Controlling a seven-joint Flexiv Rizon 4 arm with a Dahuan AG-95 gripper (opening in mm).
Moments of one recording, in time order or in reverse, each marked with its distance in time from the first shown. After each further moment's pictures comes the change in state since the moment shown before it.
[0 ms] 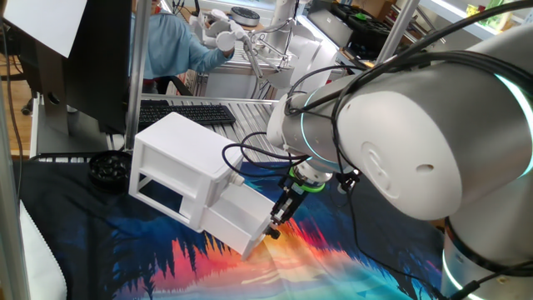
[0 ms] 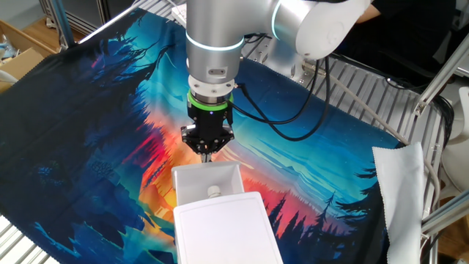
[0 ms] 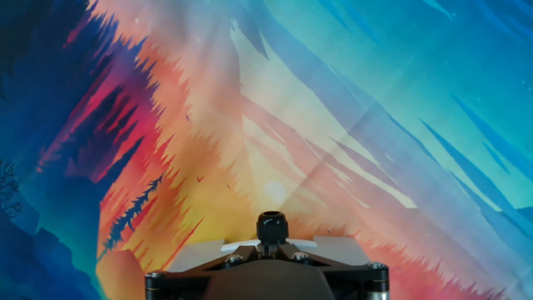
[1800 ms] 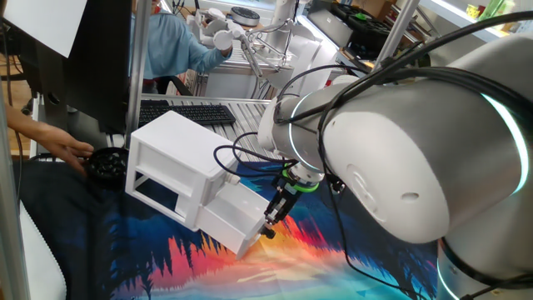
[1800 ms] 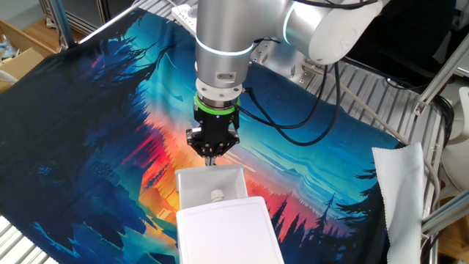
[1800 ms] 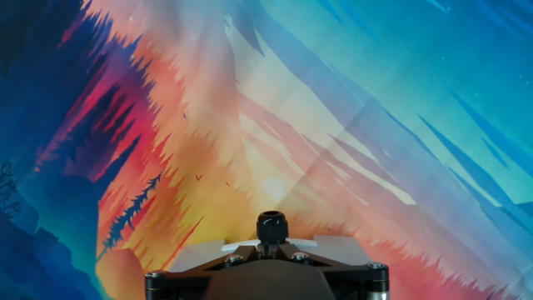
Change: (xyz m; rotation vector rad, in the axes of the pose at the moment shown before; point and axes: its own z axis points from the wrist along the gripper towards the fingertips) arm 0.013 -0.009 -0.001 -0.019 -0.015 0.018
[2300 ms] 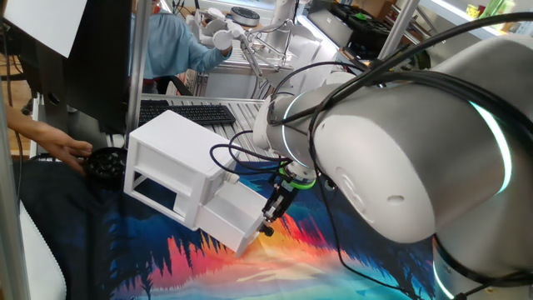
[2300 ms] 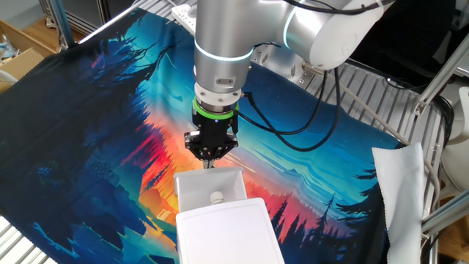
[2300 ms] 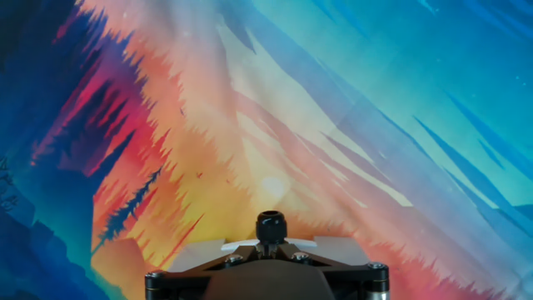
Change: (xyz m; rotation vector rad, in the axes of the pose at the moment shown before) arm 0.004 0.002 0.004 0.000 -0.007 -0.023
